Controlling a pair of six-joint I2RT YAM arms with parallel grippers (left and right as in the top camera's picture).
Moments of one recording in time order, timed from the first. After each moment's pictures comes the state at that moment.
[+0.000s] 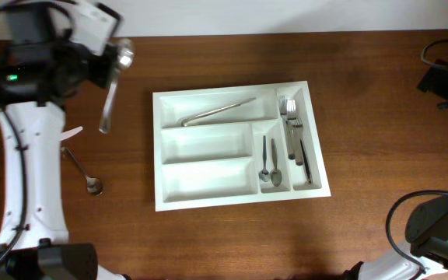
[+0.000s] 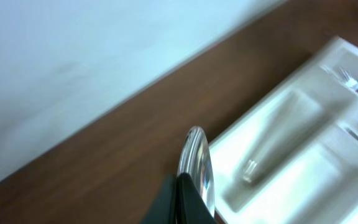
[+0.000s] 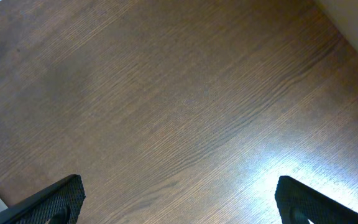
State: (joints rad) left arm 0.06 1.70 1.86 -0.90 0.42 0.57; right arm -0.46 1.85 1.91 -1.13 0.11 0.18
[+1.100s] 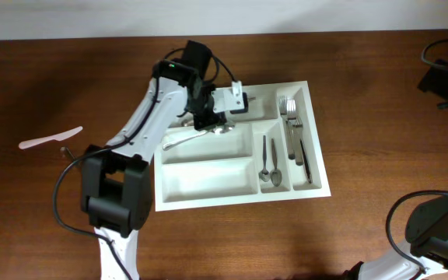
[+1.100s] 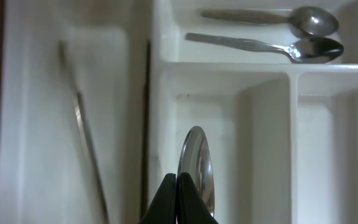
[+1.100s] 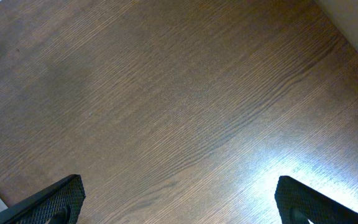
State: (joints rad) left arm -0.37 2.15 1.86 -1.03 0.41 1.09; right arm -0.46 1.85 1.91 -1.13 0.11 0.18
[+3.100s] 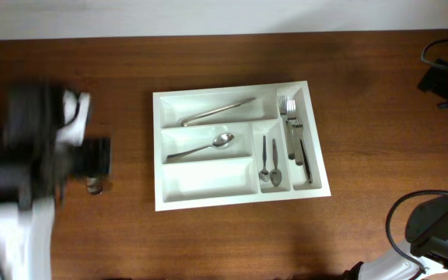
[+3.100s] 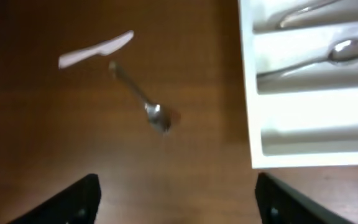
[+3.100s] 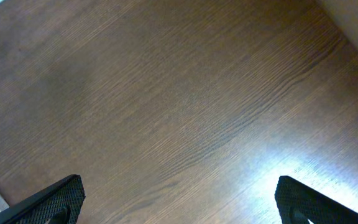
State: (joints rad) left arm 0.04 1.23 1.61 -1.46 -0.11 0.08; right arm -0.46 1.85 1.91 -1.13 0.11 0.18
